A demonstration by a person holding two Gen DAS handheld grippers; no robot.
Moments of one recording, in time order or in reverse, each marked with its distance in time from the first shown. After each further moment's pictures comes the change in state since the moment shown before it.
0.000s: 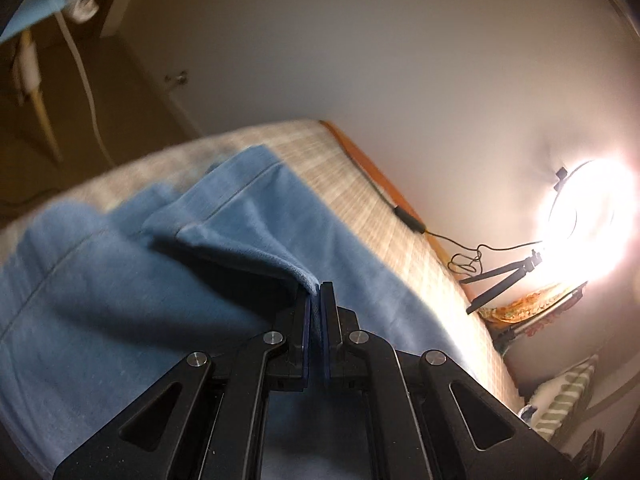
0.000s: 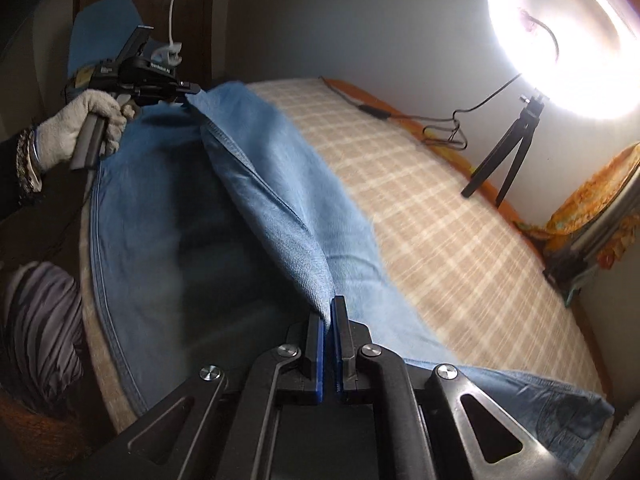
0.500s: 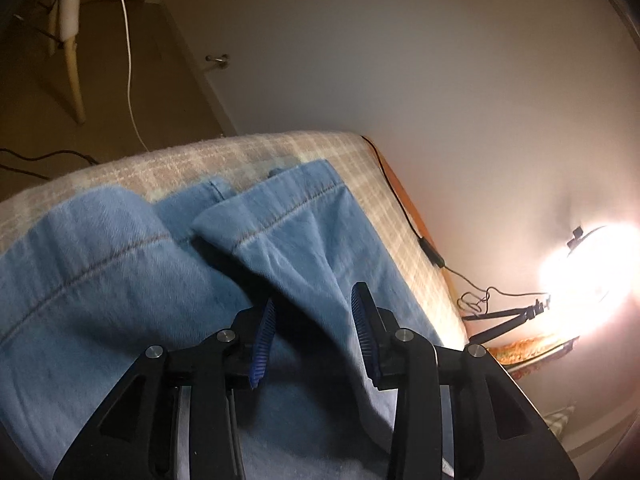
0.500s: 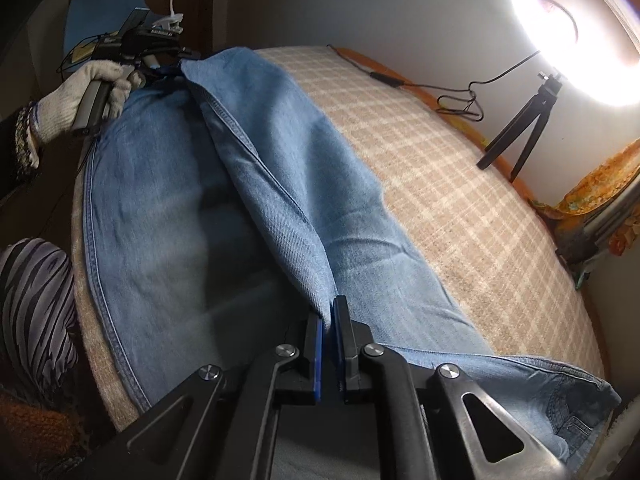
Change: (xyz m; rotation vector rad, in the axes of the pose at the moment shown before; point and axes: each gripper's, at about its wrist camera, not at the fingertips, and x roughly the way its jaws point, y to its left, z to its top) left arm 0.002 0.046 0.016 -0.173 -0.012 -0.002; right arm 0.019 0.011 -0.008 -0.009 0.097 0.014
